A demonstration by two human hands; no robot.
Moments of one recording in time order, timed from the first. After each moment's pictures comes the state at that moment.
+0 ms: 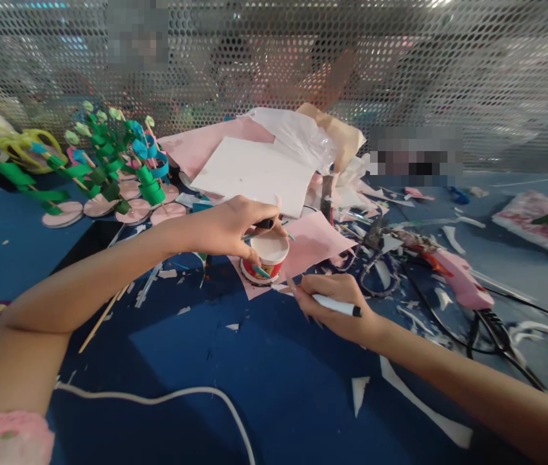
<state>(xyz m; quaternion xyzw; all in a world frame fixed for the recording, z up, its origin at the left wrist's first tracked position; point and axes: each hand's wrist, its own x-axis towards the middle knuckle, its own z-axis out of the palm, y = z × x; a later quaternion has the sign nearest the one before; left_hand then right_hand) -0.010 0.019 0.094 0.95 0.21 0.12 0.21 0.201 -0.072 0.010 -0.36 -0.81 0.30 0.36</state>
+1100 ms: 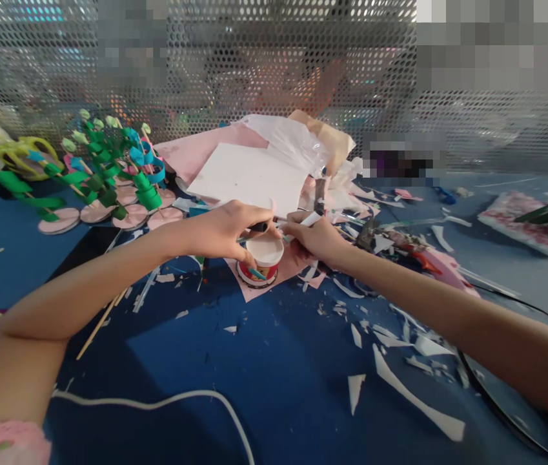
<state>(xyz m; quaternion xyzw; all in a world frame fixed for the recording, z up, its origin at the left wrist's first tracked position) -0.010 0.019 0.095 0.95 0.20 0.11 0.23 0.186 0.008 0.038 -0.58 -0.60 0.44 0.35</state>
